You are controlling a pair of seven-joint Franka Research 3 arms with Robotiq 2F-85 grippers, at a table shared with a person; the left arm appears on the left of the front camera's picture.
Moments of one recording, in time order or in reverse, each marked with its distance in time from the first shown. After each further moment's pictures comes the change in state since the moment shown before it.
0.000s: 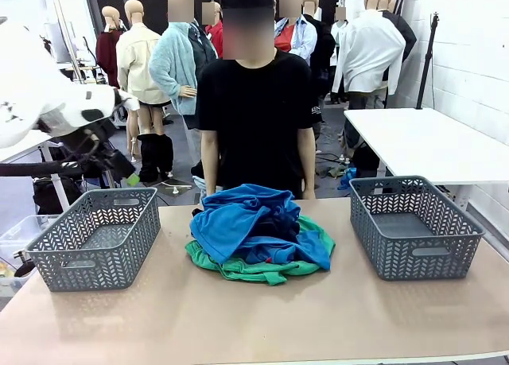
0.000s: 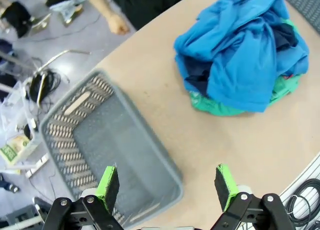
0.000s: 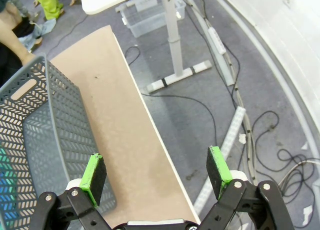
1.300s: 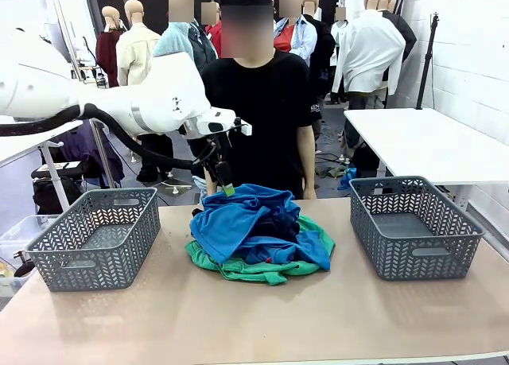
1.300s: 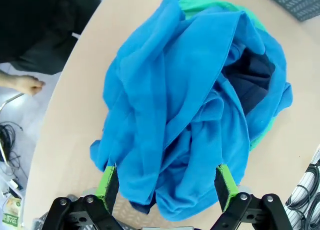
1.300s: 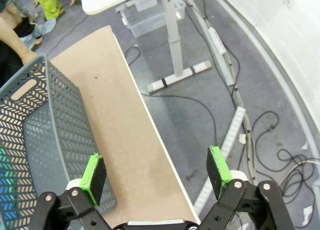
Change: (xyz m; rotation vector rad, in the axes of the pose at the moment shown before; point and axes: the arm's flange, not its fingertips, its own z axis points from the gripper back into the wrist) left arm 0.174 -0.061 -0.181 -0.311 0.183 -0.325; right arm 0.000 0.000 0.000 0.000 -0.001 0.000
